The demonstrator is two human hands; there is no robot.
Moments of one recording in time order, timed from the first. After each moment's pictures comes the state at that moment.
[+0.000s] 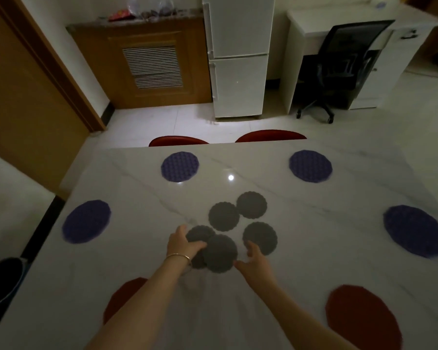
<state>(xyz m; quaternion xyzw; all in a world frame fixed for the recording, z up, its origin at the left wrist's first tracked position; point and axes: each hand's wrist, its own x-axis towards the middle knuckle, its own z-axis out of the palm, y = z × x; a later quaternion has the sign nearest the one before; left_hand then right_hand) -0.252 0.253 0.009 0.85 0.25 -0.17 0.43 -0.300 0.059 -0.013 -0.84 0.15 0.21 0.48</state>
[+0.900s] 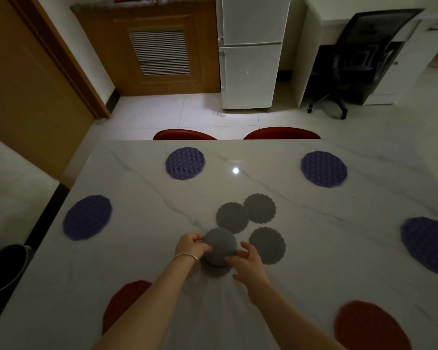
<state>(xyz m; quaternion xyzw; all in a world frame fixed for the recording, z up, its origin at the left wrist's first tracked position) -0.233 0.247 -0.015 0.76 0.33 -0.19 0.52 -0.273 0.093 -0.012 -0.65 0.29 0.26 0.65</state>
